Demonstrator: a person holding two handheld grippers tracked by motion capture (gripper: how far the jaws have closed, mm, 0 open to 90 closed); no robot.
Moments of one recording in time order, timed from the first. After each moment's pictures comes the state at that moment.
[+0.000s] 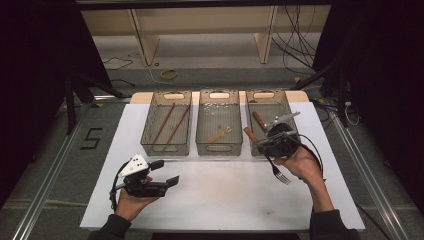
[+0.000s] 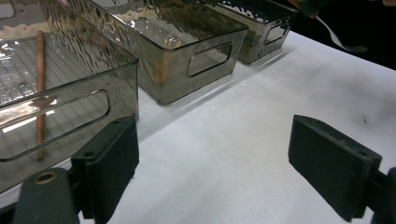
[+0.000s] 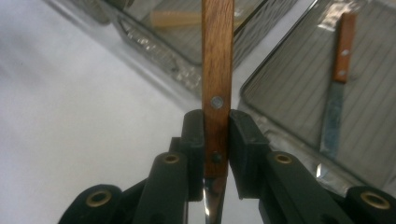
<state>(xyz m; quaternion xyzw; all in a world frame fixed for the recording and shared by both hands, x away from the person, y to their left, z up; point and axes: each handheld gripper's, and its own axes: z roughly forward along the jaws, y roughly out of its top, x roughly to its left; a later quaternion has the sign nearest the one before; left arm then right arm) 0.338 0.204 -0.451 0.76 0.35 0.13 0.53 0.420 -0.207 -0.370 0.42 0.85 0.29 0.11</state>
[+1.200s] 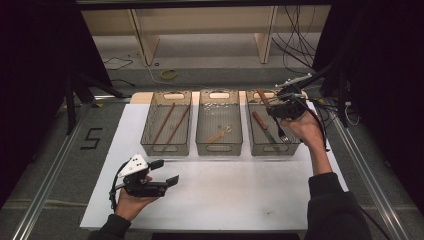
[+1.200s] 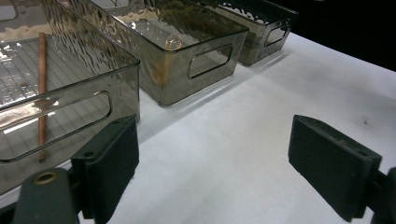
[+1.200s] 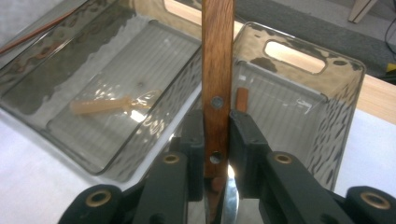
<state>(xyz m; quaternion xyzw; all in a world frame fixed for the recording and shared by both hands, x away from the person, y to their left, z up) 0.338 0.204 -0.451 0.76 0.35 0.14 0.54 0.496 -0.230 -0.325 0.46 0.81 0.31 0.19</state>
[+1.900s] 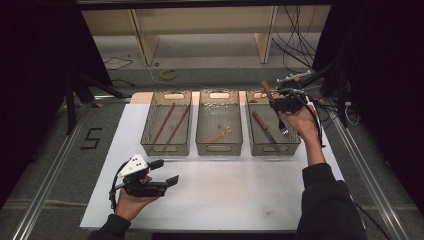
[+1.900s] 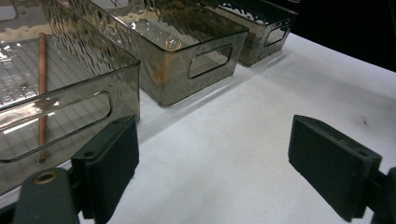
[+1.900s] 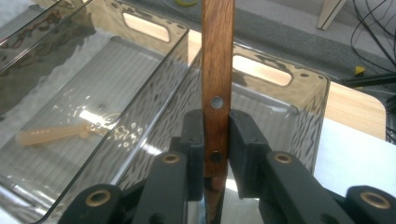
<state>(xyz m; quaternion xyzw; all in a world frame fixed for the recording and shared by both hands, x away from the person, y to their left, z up) 0.339 0.205 -0.451 0.76 0.35 0.13 0.54 0.524 -0.237 -0.337 0.49 0.78 0.31 0.23</state>
